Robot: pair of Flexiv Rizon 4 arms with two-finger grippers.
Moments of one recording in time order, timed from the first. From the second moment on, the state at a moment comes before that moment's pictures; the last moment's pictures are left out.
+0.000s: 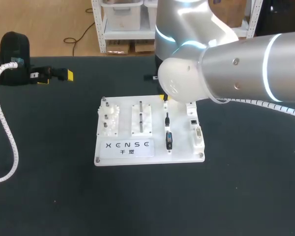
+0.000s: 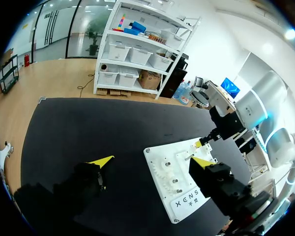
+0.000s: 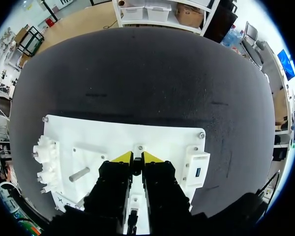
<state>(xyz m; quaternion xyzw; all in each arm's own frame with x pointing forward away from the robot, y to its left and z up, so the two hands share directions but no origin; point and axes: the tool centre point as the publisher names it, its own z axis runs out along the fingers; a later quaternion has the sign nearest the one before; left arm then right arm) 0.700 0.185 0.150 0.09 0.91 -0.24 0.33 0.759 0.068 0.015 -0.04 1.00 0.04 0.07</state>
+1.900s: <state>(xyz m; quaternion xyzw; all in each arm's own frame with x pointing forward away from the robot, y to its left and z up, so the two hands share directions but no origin) 0.700 0.185 0.150 0.09 0.91 -0.24 0.33 0.748 0.000 0.037 -0.02 0.99 0.04 0.09</state>
